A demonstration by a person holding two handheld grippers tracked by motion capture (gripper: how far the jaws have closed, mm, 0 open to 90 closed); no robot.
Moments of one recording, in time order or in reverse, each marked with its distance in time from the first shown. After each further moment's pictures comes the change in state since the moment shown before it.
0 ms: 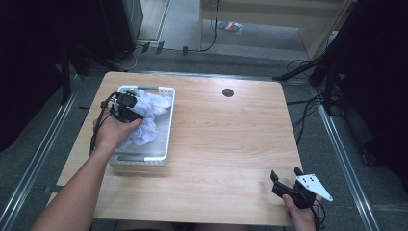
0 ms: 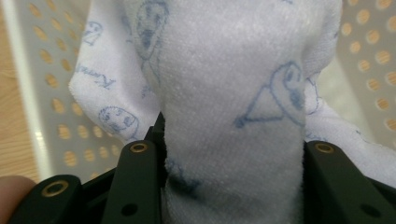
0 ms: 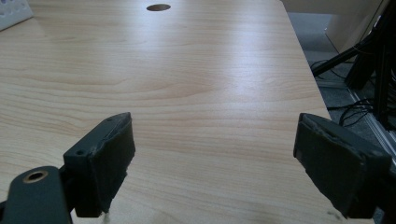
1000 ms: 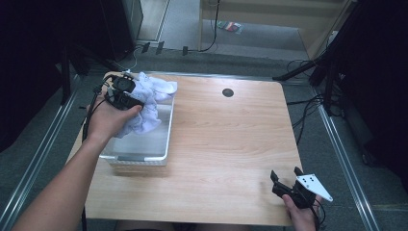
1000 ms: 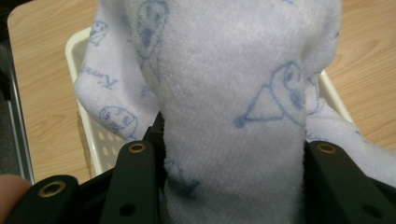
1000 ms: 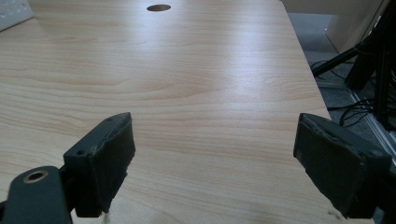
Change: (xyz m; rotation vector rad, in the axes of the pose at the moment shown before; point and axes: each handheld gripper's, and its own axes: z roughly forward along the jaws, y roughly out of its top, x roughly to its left) left arm -0.012 0.025 -0.065 -0.094 -0.024 0.023; right arm 0.000 0.000 0.000 -0.001 0.001 0.000
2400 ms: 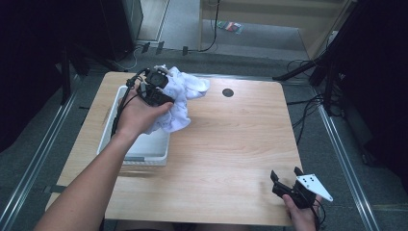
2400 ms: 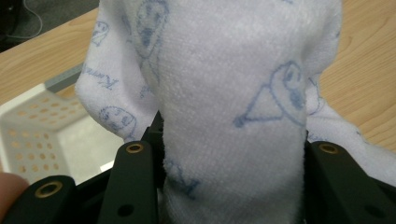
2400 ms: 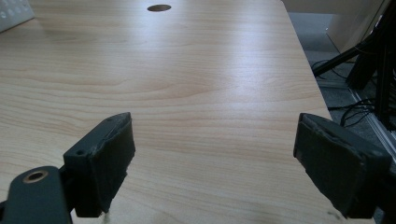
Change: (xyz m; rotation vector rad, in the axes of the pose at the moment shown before) left arm -0.083 0.040 -0.013 -0.042 -0.066 0.113; right arm 0.000 0.000 0.000 -0.001 0.004 0.002
